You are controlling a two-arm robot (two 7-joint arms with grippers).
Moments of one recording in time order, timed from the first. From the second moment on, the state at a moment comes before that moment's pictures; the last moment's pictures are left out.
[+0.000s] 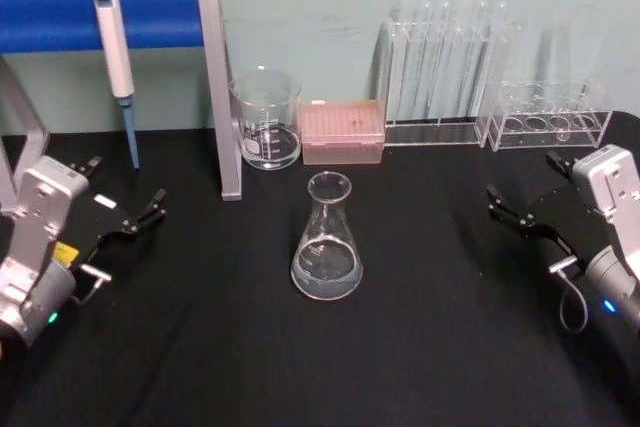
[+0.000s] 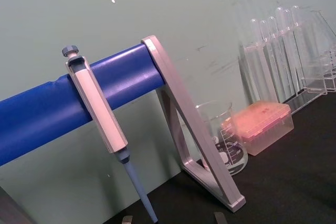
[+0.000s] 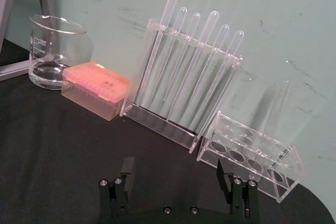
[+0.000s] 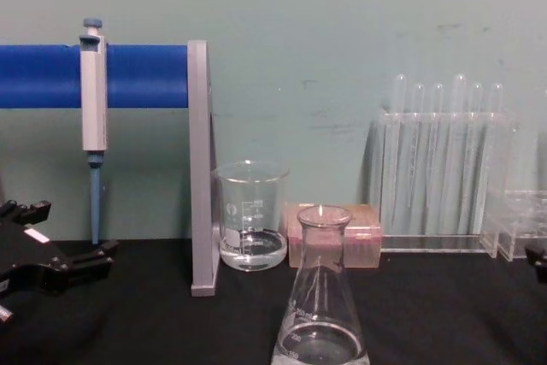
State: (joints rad) left arm -0.20 0.60 0.45 -1.41 -0.25 -0.12 0.03; right arm 0.20 0.60 -0.45 -1.41 0.25 -0.12 -0.03
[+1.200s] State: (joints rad) left arm -0.20 0.60 0.45 -1.41 -0.25 -0.12 0.03; right arm 0.14 0.59 -0.39 -1.53 0.48 -0.09 0.39
